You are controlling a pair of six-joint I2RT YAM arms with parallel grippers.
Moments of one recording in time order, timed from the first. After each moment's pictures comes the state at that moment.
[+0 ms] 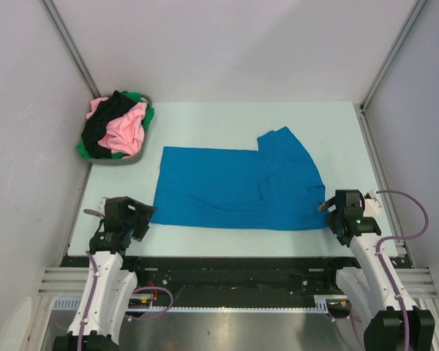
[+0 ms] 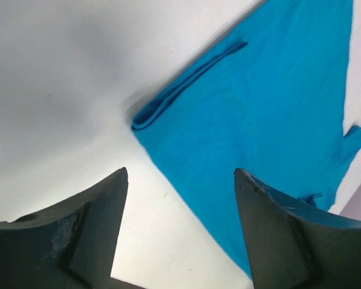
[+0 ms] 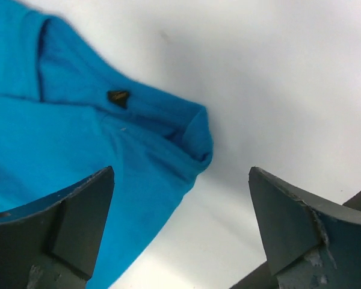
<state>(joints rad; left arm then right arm) 0.05 0.56 0.35 -0.64 0.01 -1.10 0.01 0.77 0.44 -0.68 0.28 1.00</state>
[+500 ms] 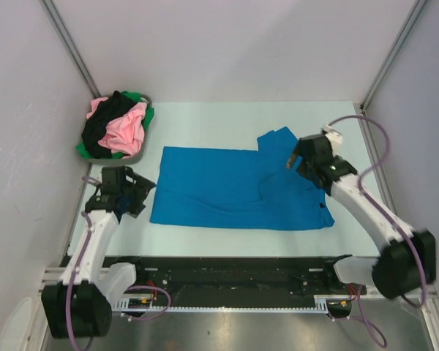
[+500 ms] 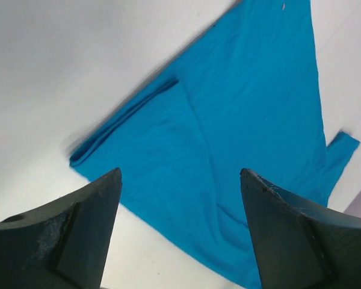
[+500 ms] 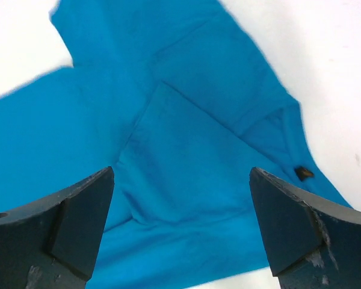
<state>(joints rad) 0.05 0.87 0.65 -0.65 0.01 -1.03 0.35 1.17 0.98 -0.58 0.41 0.73</state>
